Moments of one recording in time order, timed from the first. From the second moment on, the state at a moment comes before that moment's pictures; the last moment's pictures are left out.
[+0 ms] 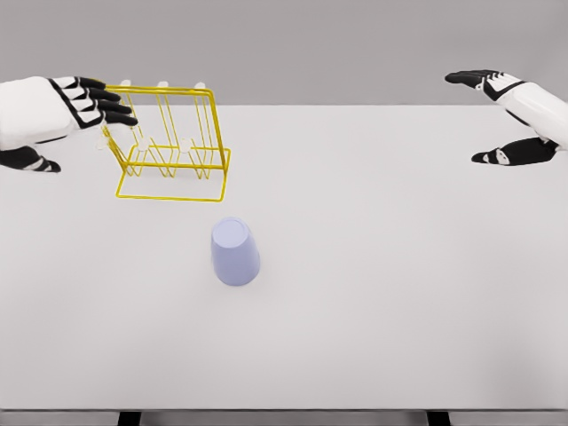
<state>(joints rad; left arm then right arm) -0.61 1.04 -0.34 -1.72 -0.25 -0.61 -0.61 -0.40 -0.63 -0.01 -1.42 0.15 -0.61 0.61</state>
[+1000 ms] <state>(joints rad) -1.38 0.81 -1.45 -1.70 -0.11 -0.61 -0.61 -0.57 -0.55 0.07 -1.23 0.40 -0.61 0.61</state>
